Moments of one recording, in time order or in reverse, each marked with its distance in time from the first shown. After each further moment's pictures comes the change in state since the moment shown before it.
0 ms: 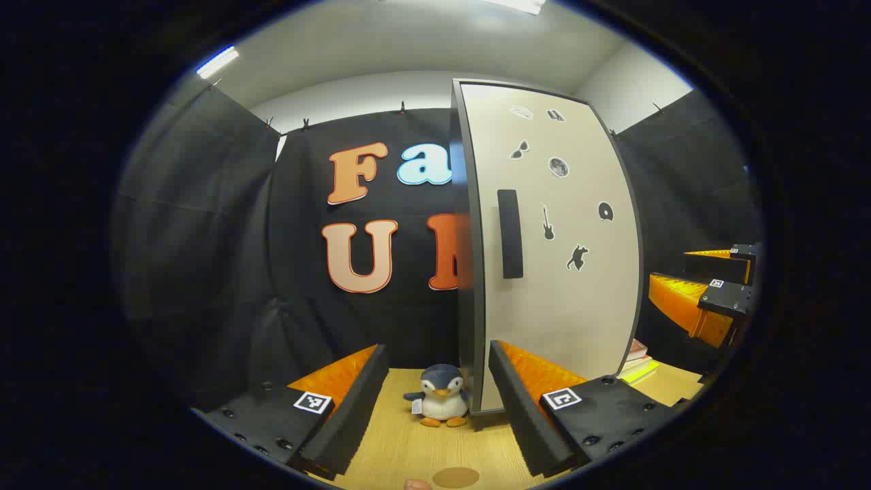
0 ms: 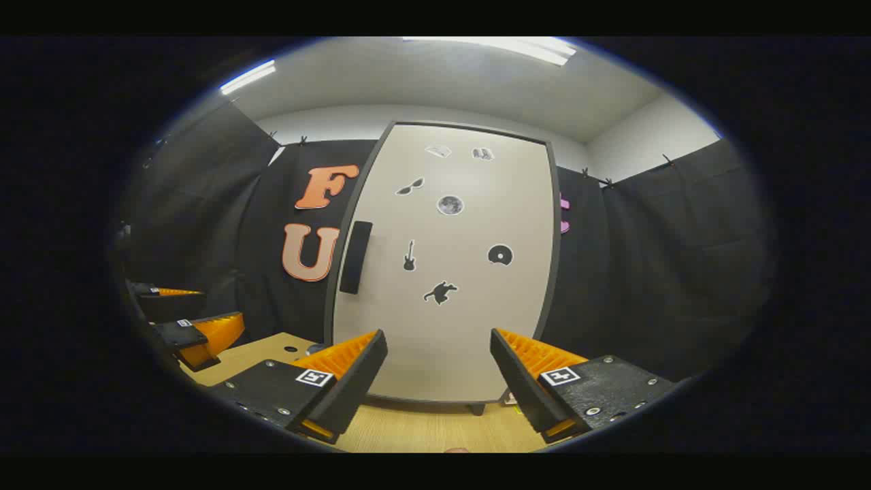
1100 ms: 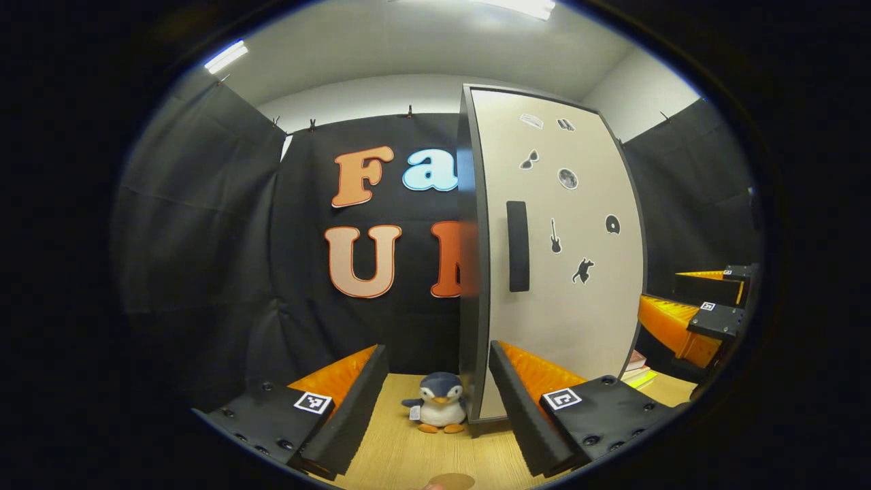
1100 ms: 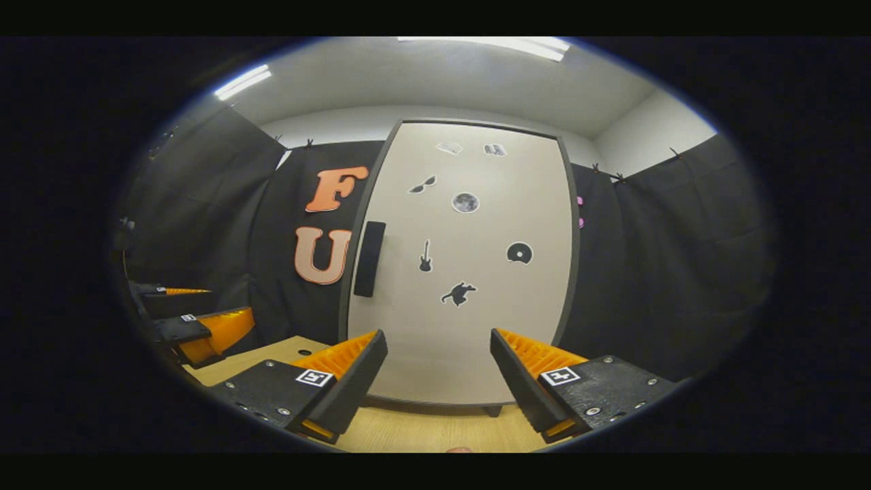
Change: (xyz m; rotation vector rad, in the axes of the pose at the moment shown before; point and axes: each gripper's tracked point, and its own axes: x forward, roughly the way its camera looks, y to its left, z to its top) left arm 0.011 0.003 0.009 -0.041 -0.013 -0.011; right arm 0.023 0.021 0.002 0.027 0.000 0.065
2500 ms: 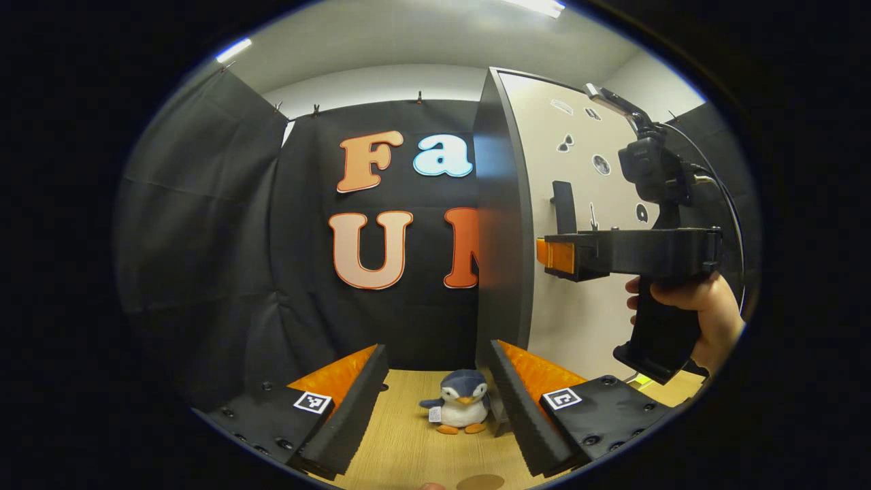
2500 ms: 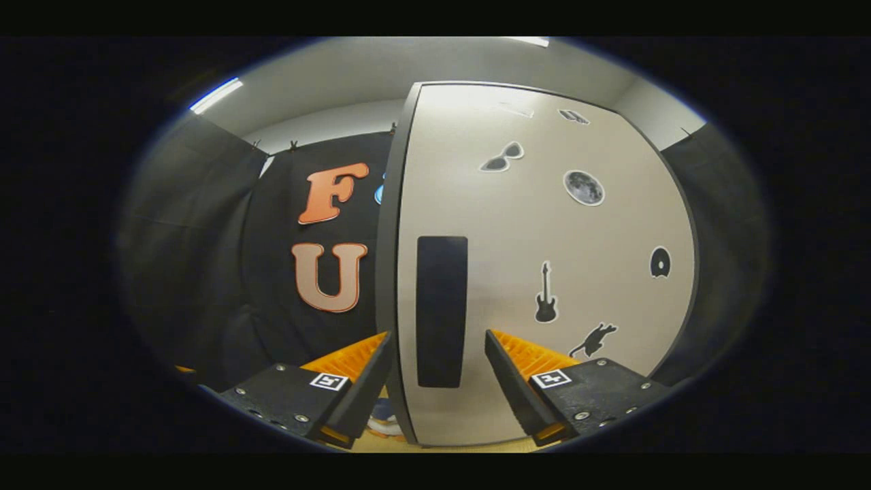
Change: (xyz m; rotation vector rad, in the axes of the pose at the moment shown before) left arm 0.039 0.060 -0.028 -0.016 0.044 0.001; right arm 0.180 0.104 0.035 0.120 0.019 0.013
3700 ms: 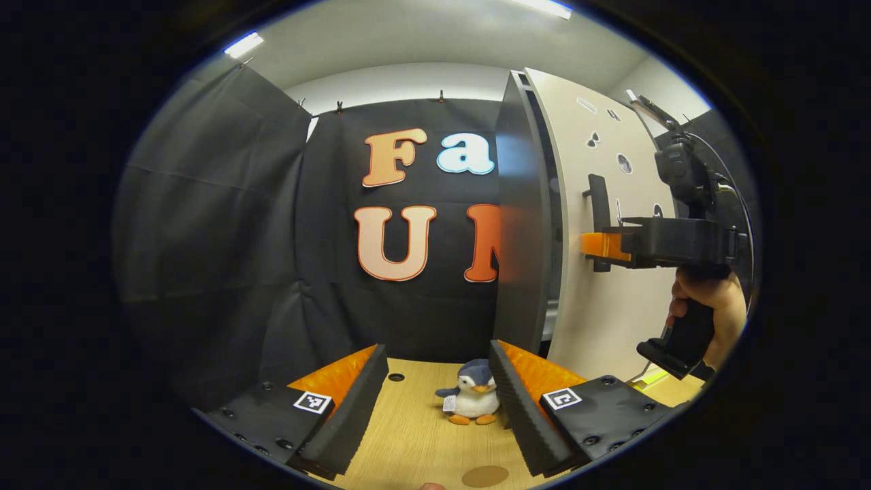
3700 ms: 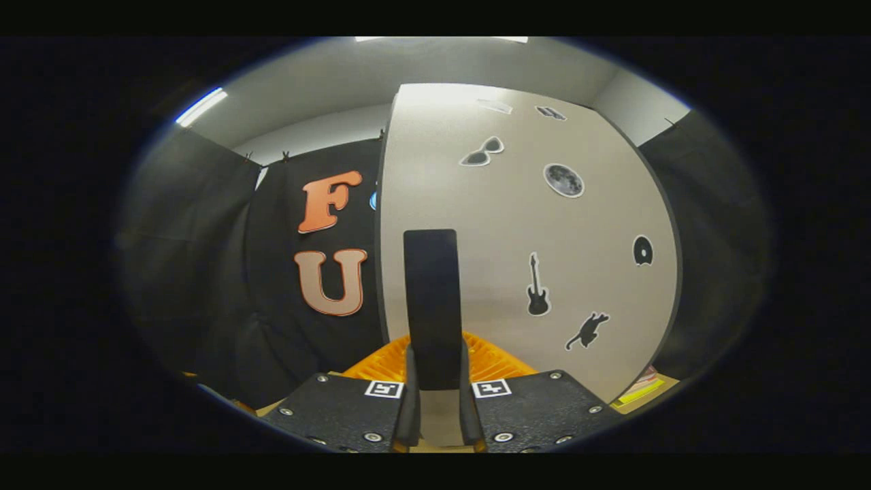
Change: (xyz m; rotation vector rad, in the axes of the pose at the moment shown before) left arm -0.002 0.023 -0.009 -0.014 0.003 0.076; right arm -0.024 -0.005 0.007 0.058 -0.021 0.003
